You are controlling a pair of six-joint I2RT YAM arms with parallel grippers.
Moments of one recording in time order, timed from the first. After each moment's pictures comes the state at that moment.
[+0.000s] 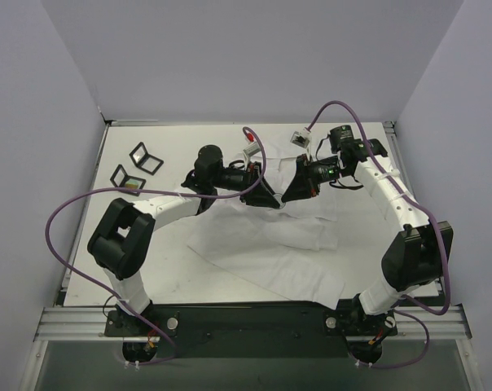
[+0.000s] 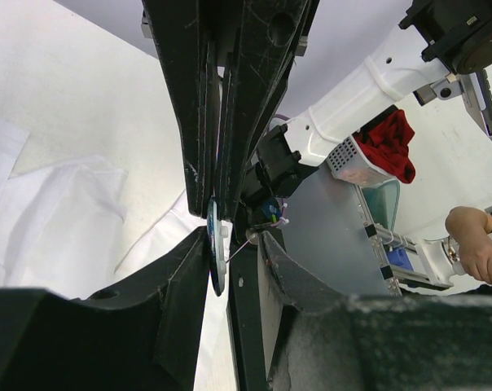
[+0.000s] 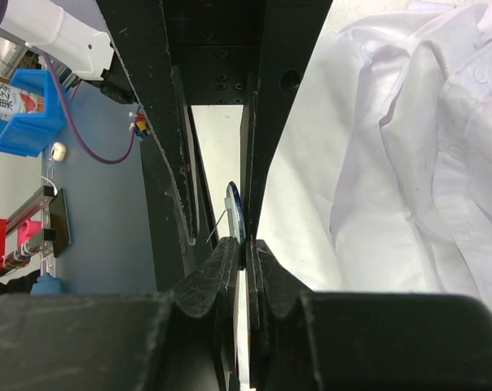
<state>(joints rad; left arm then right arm) -0.60 1.78 1.13 0.71 1.18 -0.78 0.23 1.60 1.45 -1.01 -1.10 -0.46</state>
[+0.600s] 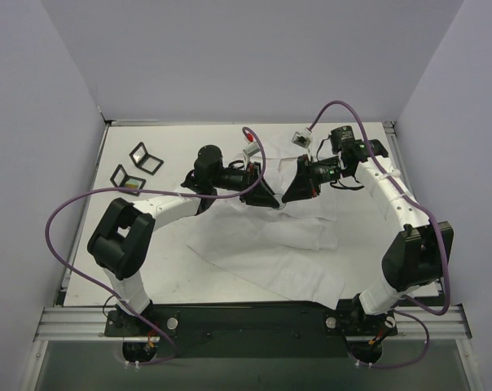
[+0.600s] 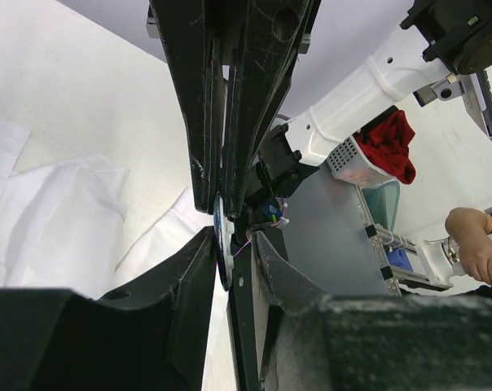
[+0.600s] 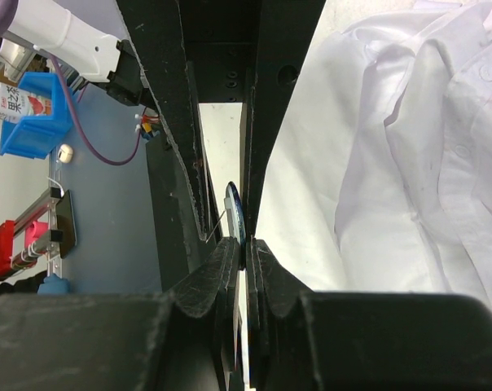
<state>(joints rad) -0.60 1.78 1.12 0.71 1.18 -0.78 0.23 1.60 1.44 -1.01 -1.12 -0.46</state>
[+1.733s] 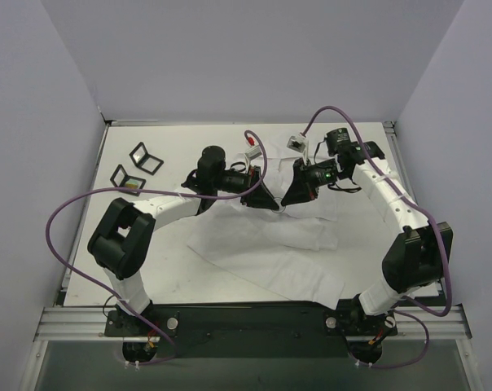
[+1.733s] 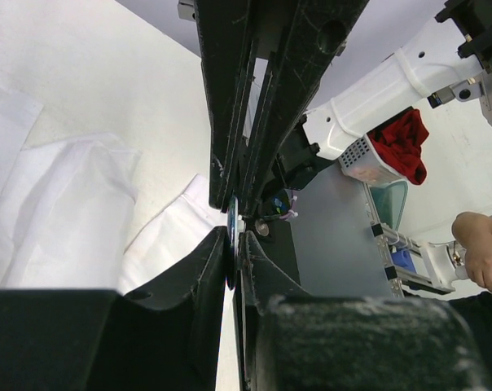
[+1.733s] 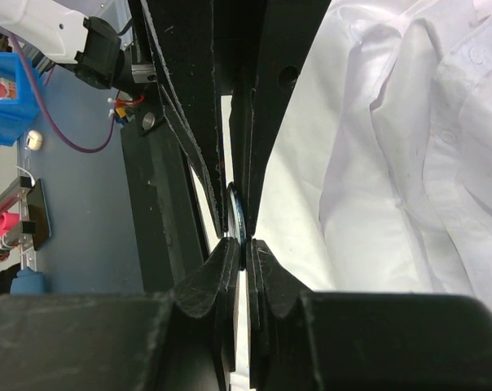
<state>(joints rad) -0.60 1.78 1.12 0.59 1.15 -0.69 0.26 1.59 1.42 -1.01 -1.04 -0.47</state>
